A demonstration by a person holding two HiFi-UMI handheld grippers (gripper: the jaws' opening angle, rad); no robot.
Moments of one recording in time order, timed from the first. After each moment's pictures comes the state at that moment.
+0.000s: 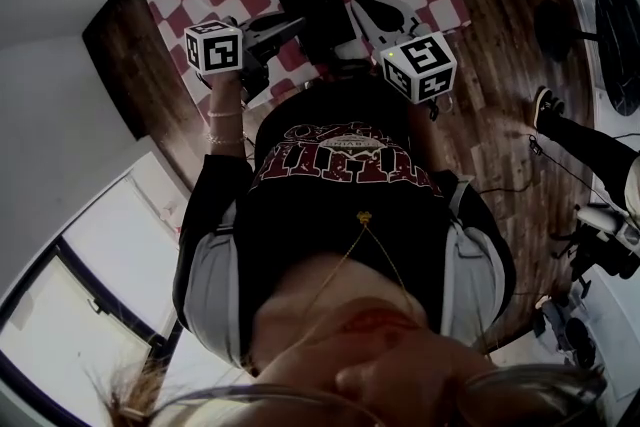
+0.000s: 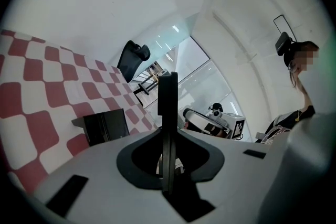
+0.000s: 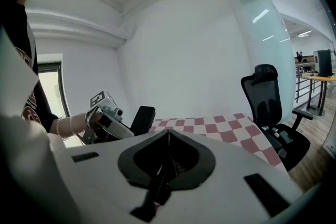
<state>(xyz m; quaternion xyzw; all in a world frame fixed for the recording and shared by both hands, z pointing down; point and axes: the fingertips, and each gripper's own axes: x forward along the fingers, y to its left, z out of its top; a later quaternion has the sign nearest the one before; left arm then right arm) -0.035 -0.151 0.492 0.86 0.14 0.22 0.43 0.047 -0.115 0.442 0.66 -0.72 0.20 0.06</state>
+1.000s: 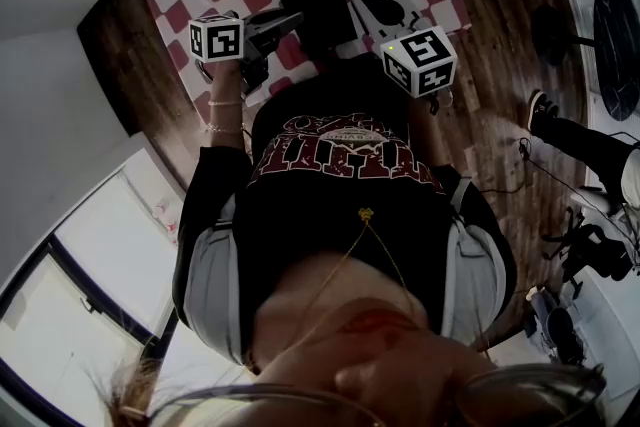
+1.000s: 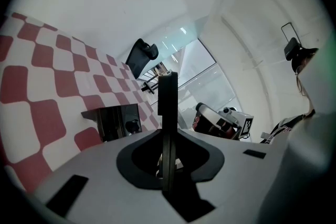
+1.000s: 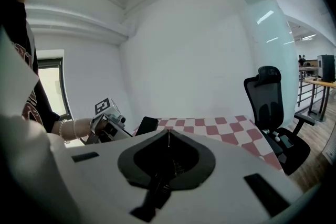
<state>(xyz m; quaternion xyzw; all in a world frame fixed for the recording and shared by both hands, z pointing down) -0.035 -0.169 0.520 0.86 0.13 0.22 0.45 0.047 -0.130 0.441 0.66 -0.72 0.20 0.08</state>
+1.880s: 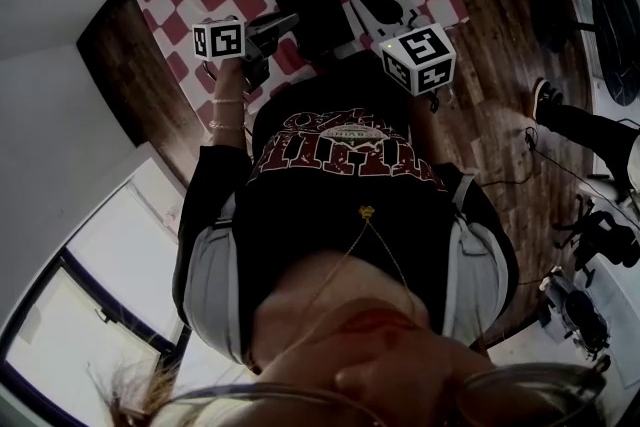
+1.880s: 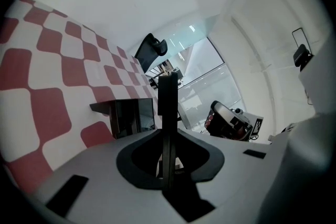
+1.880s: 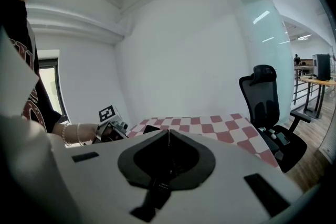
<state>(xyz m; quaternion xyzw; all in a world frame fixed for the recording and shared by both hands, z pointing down) -0.024 -0.180 0.555 0.84 0.11 0.24 0.47 0.059 -0.128 0.449 0.67 -0.71 0.20 0.08</state>
